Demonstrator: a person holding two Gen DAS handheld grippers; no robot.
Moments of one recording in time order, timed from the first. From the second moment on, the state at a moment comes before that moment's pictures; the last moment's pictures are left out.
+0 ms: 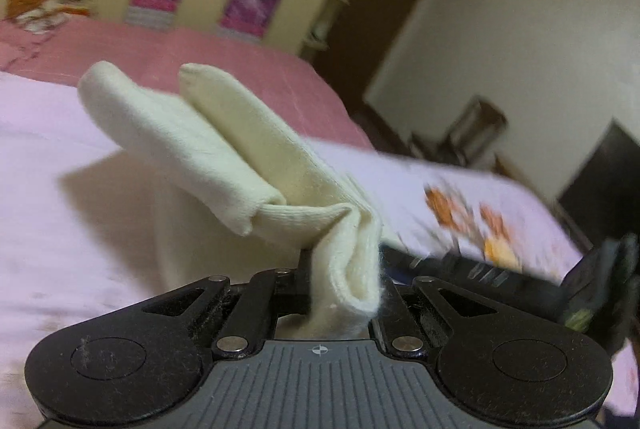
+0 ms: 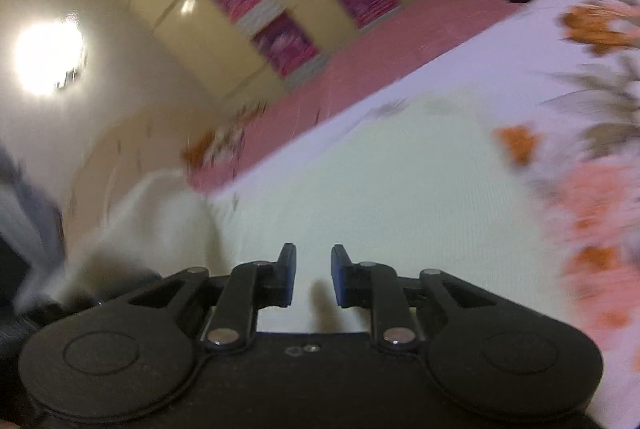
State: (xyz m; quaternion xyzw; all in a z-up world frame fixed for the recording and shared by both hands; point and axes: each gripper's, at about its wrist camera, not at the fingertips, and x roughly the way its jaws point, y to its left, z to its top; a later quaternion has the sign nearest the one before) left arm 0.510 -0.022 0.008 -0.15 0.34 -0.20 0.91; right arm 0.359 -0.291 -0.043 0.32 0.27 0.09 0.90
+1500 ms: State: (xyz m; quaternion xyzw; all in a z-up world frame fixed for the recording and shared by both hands) left arm 0.524 0.041 -0.049 -0.21 0.33 -0.11 0.91; right arm 0.412 -0.269 -0.032 0.17 0.32 0.16 0.92
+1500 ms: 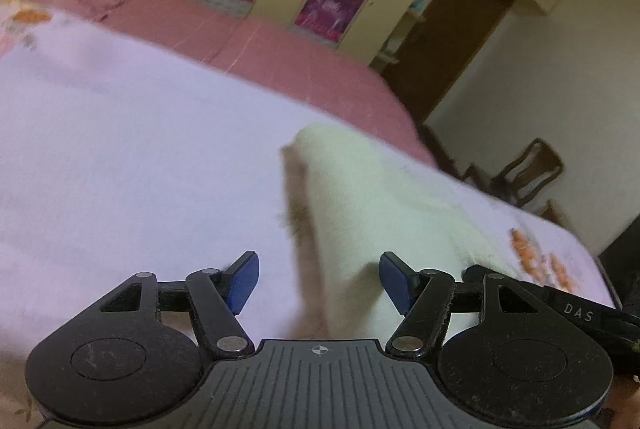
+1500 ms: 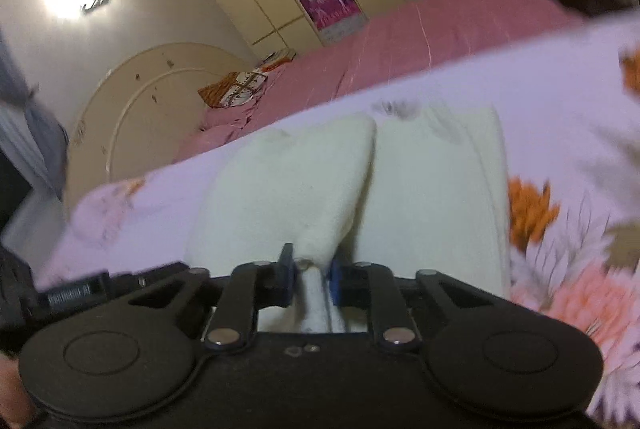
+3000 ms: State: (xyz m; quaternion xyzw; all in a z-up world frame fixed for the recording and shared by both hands) left arm 0.563 -0.006 -0.037 -0.14 0.35 -0.15 0.91; right arm 0.407 -0.344 -0.036 0.15 0.32 0.06 0.93
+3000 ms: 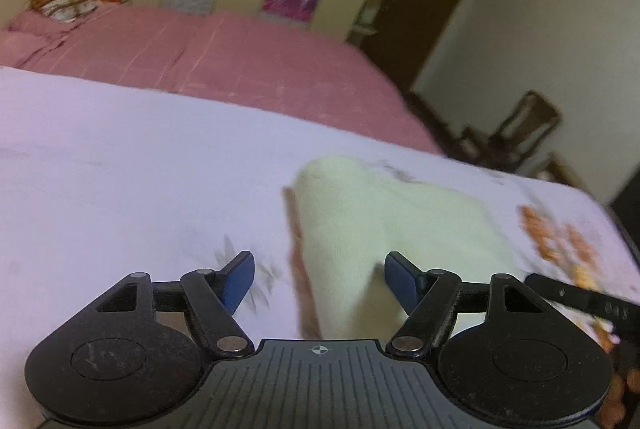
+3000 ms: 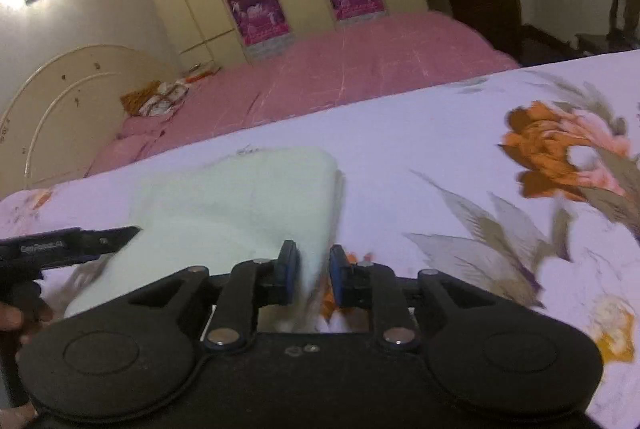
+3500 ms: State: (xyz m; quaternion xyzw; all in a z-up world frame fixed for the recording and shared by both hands) left arm 0.410 0.004 -0.059 -0.11 0.35 -0.17 0.91; right arm 0.269 -0.342 -0.043 0.24 0.32 0.12 0.91
